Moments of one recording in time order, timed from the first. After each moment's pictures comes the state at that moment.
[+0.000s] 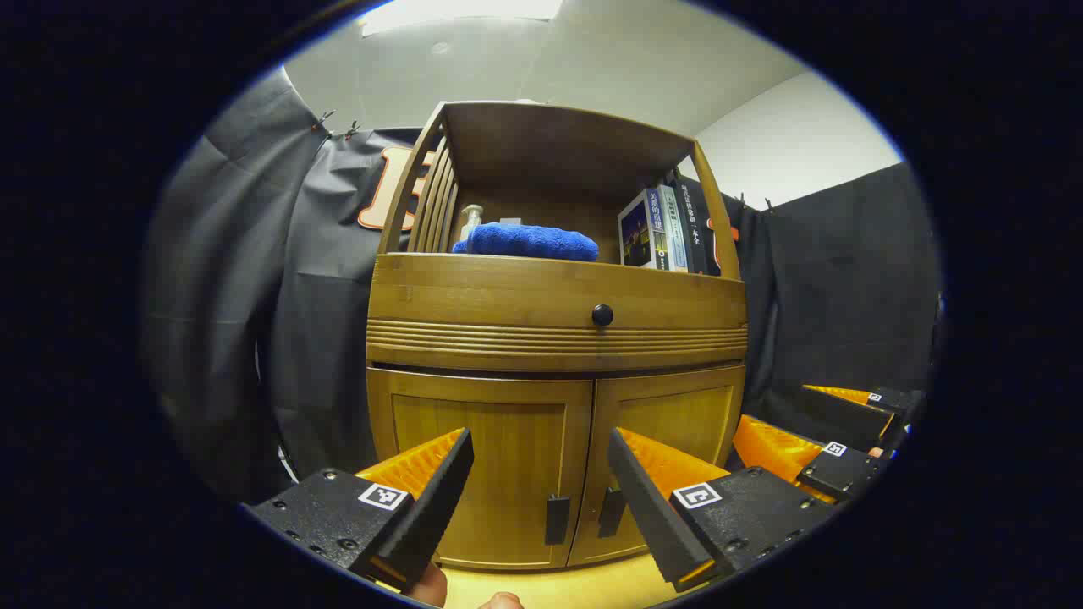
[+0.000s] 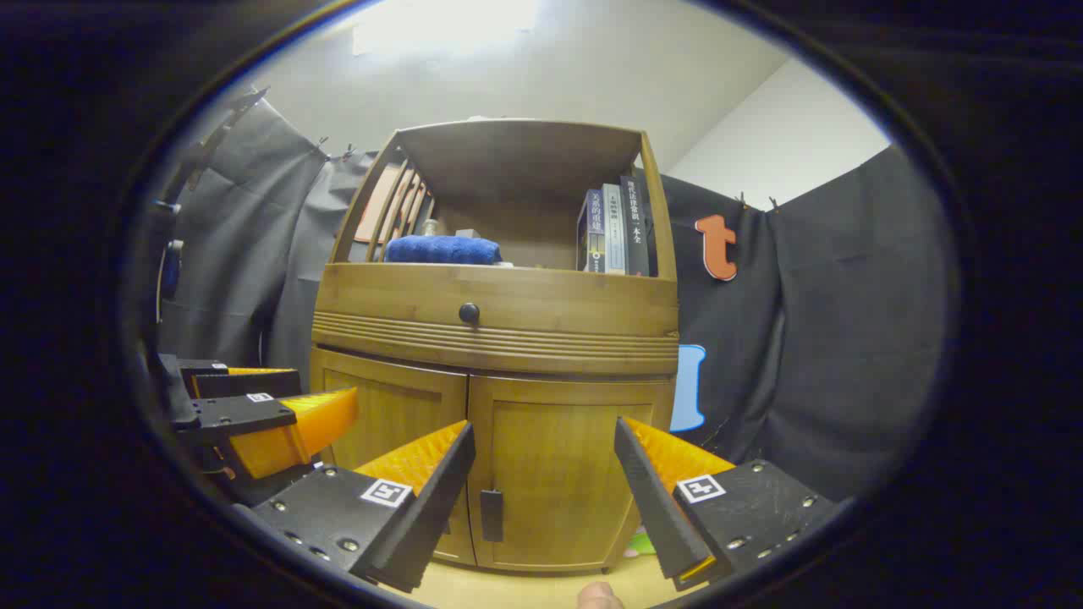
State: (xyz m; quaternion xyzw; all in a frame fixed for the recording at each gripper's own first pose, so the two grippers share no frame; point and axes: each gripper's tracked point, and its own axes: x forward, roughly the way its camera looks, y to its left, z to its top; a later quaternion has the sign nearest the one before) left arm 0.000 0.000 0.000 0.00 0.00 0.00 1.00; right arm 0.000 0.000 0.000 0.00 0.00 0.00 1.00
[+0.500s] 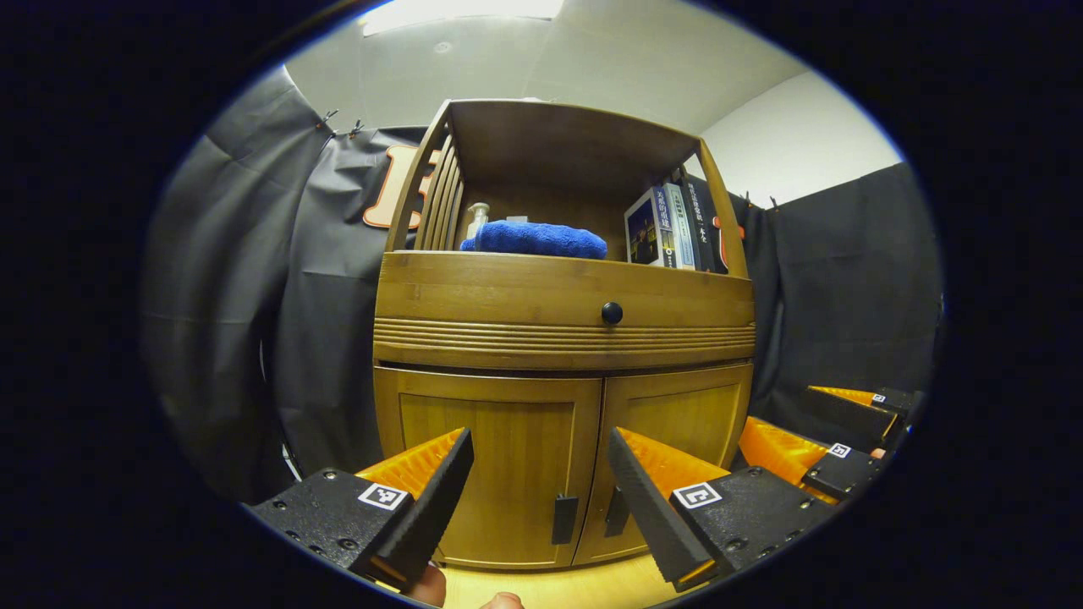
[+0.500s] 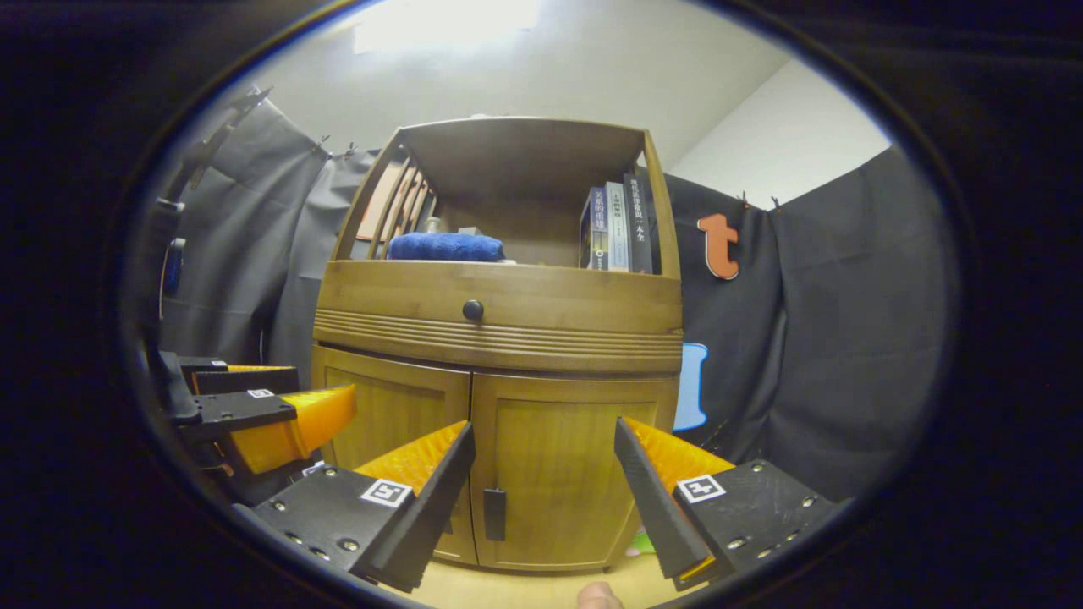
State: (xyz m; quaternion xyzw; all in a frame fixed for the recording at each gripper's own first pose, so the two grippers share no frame) left arm 0.000 0.006 -0.001 0.00 0.00 0.01 1.00; right arm 0.001 0.002 -0.004 0.00 0.00 0.00 1.00
